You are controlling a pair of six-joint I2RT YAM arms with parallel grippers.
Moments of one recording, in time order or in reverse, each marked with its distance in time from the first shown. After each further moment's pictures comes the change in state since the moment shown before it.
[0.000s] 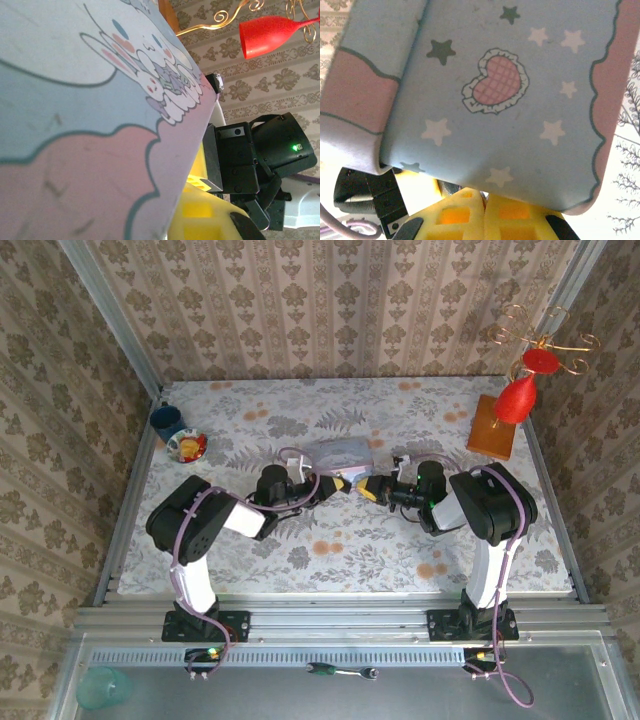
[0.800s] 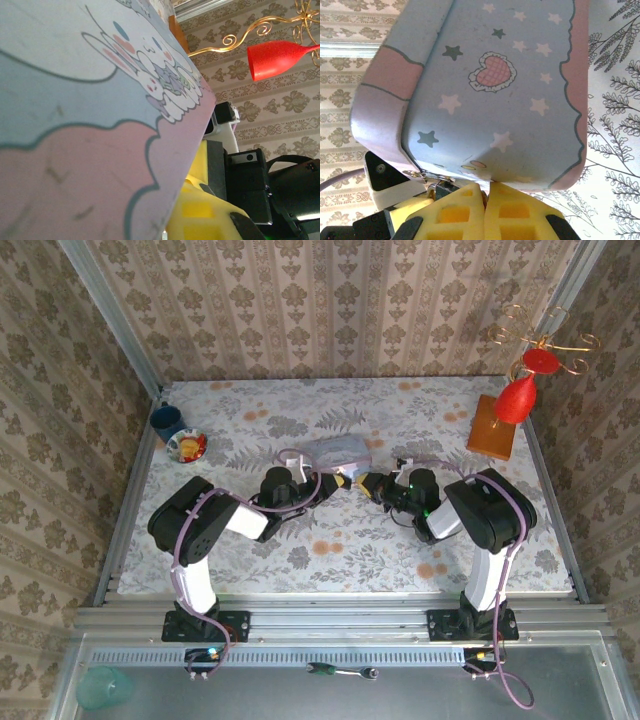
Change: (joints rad) left arm -0.031 -0.005 0.005 0.000 -0.133 -0.012; right arm 0.101 -0.054 -0.058 0.035 0.341 0.060
